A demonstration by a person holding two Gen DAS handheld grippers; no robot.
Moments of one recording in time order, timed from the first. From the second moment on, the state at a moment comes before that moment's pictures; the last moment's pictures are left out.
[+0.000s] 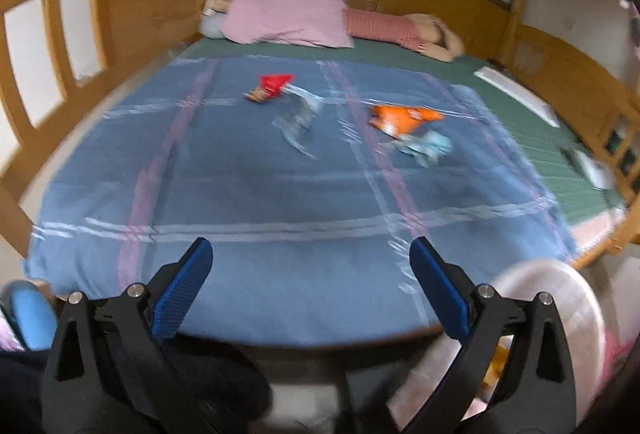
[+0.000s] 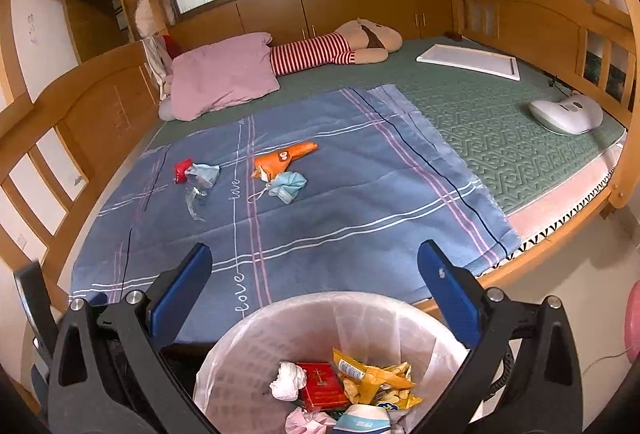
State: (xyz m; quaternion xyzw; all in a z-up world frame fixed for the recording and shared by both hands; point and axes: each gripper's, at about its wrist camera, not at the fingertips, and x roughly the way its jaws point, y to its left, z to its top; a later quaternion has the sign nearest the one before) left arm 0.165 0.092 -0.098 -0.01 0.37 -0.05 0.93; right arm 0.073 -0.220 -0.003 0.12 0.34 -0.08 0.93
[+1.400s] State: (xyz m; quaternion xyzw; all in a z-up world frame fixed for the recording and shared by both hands) left arm 0.286 0.250 -0.174 -0.32 0.45 0.22 0.80; right arm 0.418 -0.013 -0.181 0.02 0.55 0.14 0.82
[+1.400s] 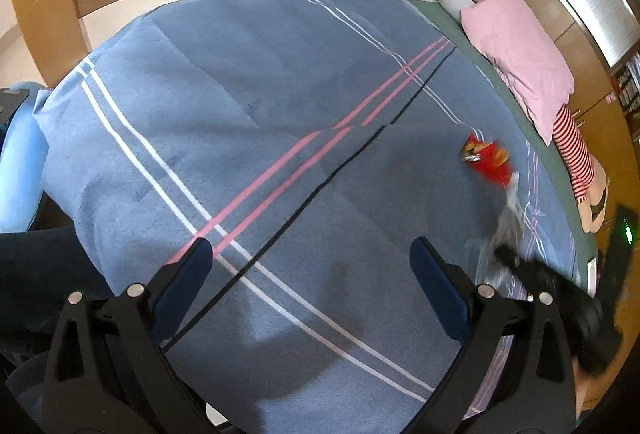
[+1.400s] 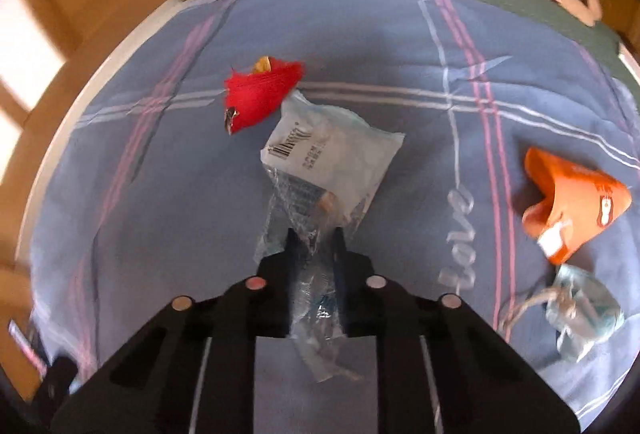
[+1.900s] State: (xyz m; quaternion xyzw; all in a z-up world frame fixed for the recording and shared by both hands) left arm 0.272 0.271 -0.181 -0.36 0.44 0.23 0.79; right arm 0.326 -0.021 -0.151 0.09 0.59 0.29 0.75
